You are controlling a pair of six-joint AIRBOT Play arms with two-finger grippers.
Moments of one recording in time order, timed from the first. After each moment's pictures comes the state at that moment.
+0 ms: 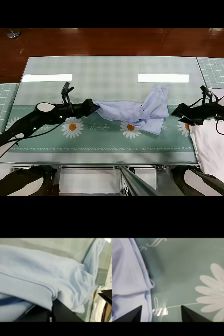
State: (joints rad) left arm -0.30 -1.21 0.59 0.20 -0.63 -1.11; right arm -0.32 -1.13 0.70 -1.16 1.11 1.53
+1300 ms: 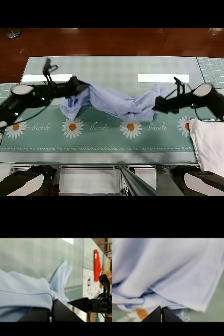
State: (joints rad) left arm -0.09 -1.18 0.81 0.20 -0.79 -1.05; right arm -0.03 -1.26 0.87 -0.96 1.05 1.47
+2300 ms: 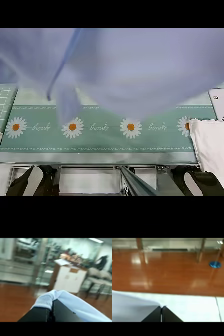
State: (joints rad) left arm 0.68 -0.80 1.68 0.36 -1.09 -1.24; right arm -0.08 -0.63 1.79 -1.41 1.43 1.58
